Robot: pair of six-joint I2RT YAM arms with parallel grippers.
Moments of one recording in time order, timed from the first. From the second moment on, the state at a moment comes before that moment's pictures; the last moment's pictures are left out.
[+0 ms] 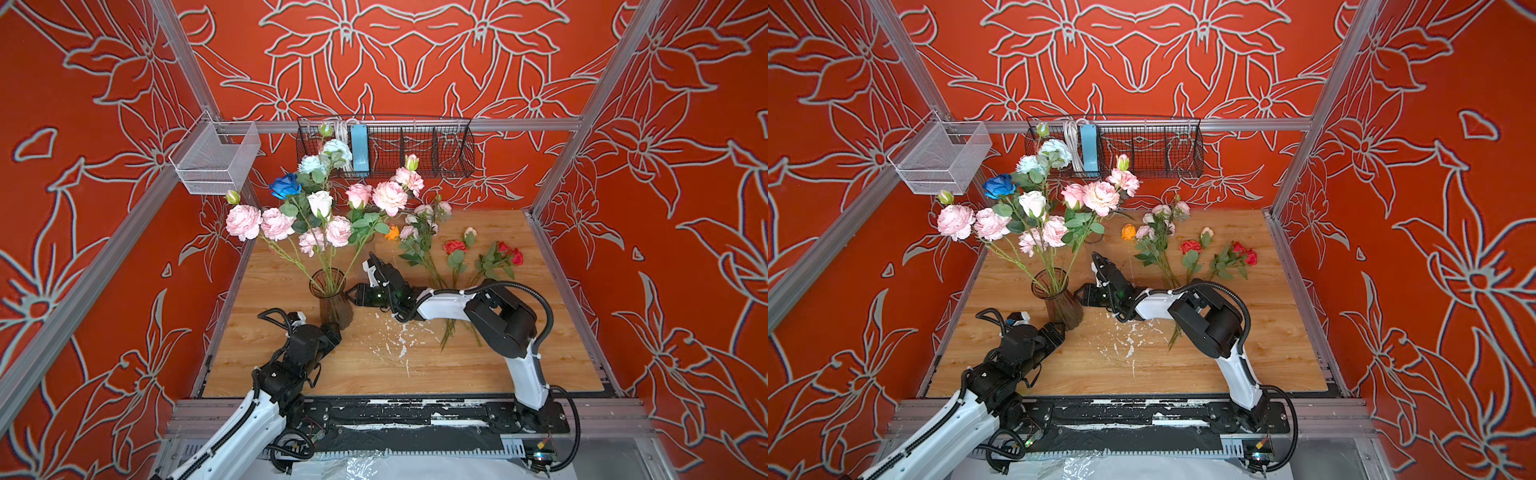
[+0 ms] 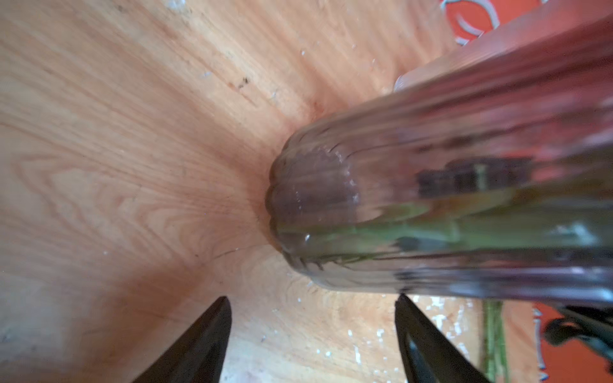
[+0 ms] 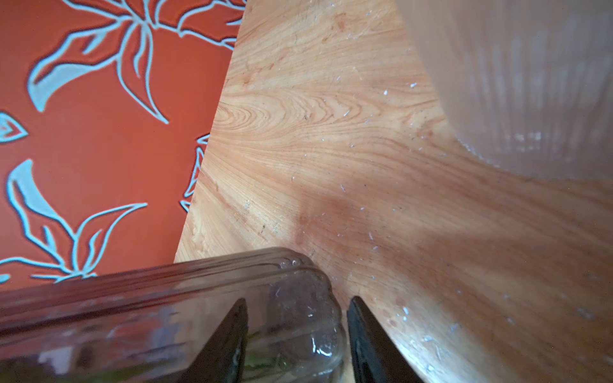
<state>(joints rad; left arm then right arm) -0.42 0.54 0.15 -0.33 -0.18 -1.05 0.88 2.09 1.26 0.31 -0.25 0.88</state>
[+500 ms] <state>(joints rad) -0.49 0.77 0.20 -0.23 -0.36 -1.08 0.83 2.01 1.13 0.32 -0.25 0.88</state>
